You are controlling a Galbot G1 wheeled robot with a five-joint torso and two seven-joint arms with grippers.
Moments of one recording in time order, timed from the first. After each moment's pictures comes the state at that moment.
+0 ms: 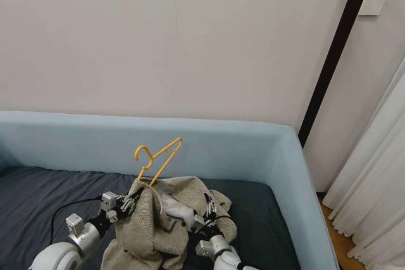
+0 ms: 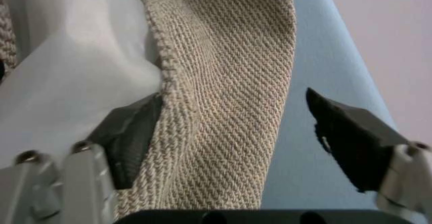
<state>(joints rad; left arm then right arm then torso) 1.25 -0.77 -0.36 -1.63 -0.81 -0.17 0.35 -0.69 1.32 -0.56 1.09 -0.36 -0.16 0.53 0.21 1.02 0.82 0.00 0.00</state>
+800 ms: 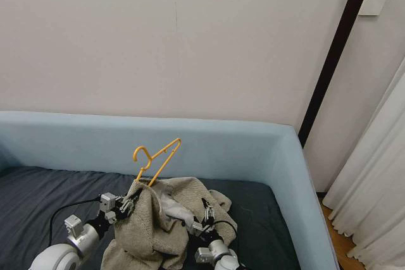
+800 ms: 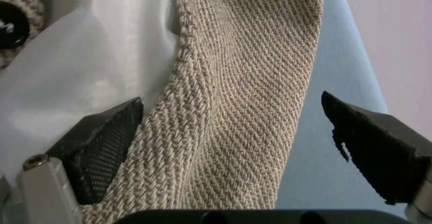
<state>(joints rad) 1.25 -0.78 -0.36 -1.62 -0.81 -0.17 0.34 -0.70 1.37 -0.54 1.01 -0.46 -0.17 0.52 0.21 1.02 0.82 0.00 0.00</state>
